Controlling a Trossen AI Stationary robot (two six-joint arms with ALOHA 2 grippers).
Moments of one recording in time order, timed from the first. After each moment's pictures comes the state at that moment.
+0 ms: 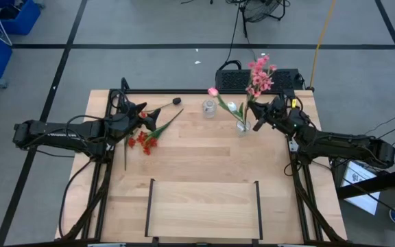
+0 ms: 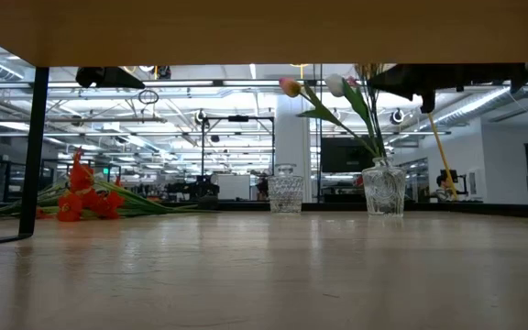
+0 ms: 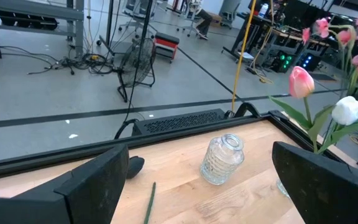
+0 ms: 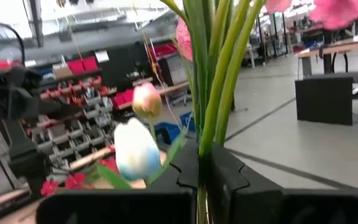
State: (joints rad) left arm 0.06 0.80 0.58 -0.09 -0.79 -0.57; right arm -0.46 0.76 0.21 0.65 0.15 0.25
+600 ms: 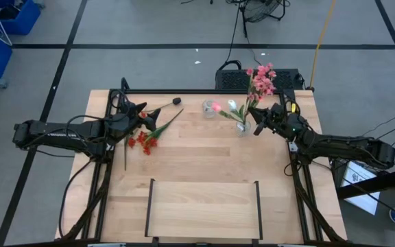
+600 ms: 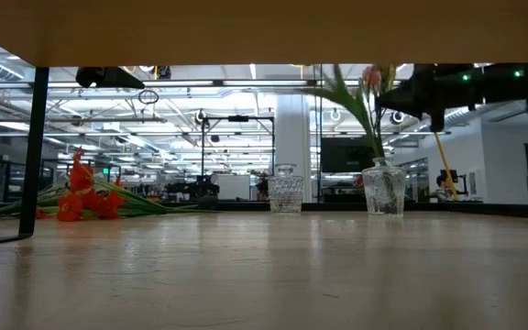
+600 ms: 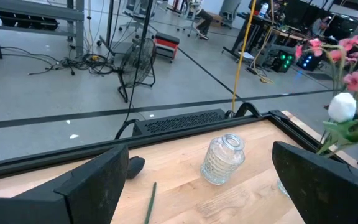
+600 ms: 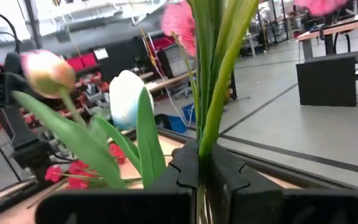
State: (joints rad) left arm 0.06 0.80 0.58 -0.09 -0.79 -0.57; right arm -0.46 0.76 0.07 0.68 0.16 0.30
